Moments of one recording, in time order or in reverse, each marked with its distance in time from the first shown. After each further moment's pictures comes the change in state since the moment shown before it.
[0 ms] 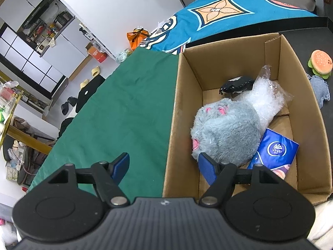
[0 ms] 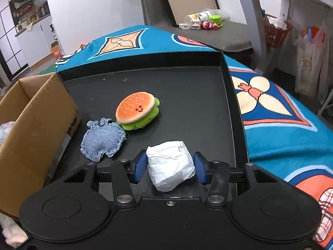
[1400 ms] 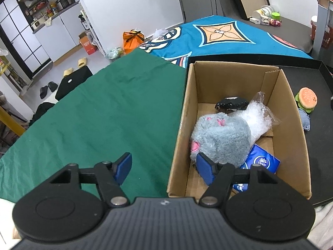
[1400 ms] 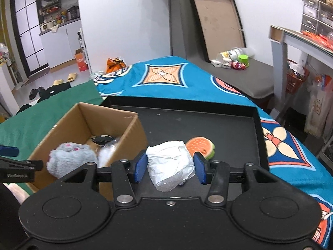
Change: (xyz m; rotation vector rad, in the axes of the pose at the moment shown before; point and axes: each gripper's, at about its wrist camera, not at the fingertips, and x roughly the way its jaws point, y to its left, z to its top) left arm -0.002 0.040 -0.013 -0.196 -0.056 -0.193; right arm -0.073 0.096 0.038 -0.117 -0.114 0.058
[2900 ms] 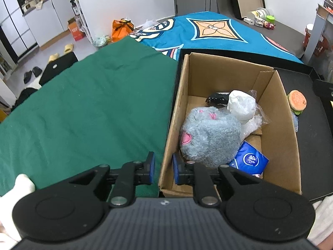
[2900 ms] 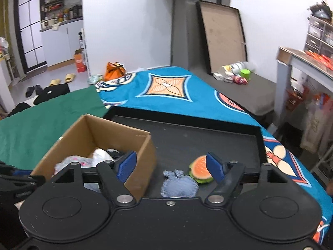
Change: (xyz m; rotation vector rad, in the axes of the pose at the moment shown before) left arm 0.008 0.012 -0.005 -0.050 0.041 -0.111; right arm 0.000 0.021 0.016 -0.042 -0.028 -0.062
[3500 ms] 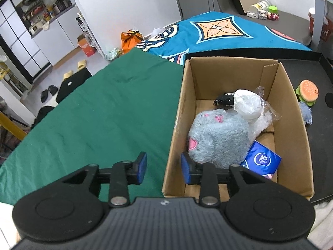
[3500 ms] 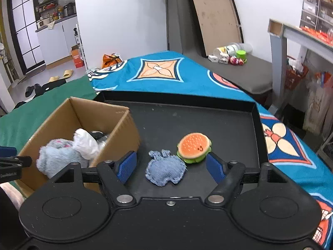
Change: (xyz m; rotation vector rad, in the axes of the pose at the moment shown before) left arm -0.003 -0.022 0.002 0.097 -0.035 0.140; right arm 0.023 -0.035 -0.029 0.059 0.061 0.035
